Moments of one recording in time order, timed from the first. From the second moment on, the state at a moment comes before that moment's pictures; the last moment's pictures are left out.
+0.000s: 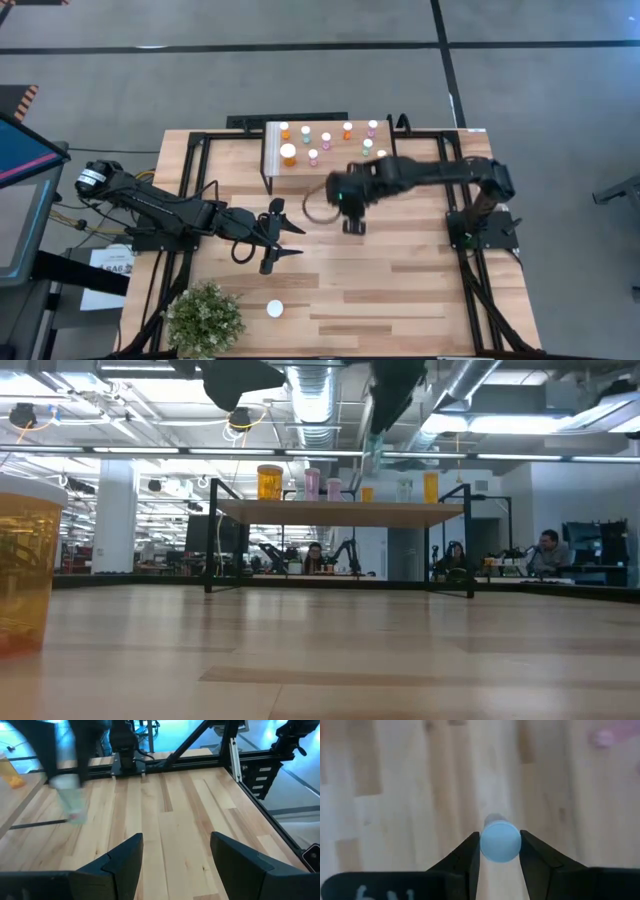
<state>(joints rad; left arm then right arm) -0.28 1.23 0.78 0.10 -0.17 -0.03 0.03 1.78 1.79 -1.20 0.14 0.09</state>
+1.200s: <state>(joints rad) -0.28 1.23 0.78 0.10 -0.17 0.00 -0.45 1.81 1.89 -1.16 0.04 -0.07</state>
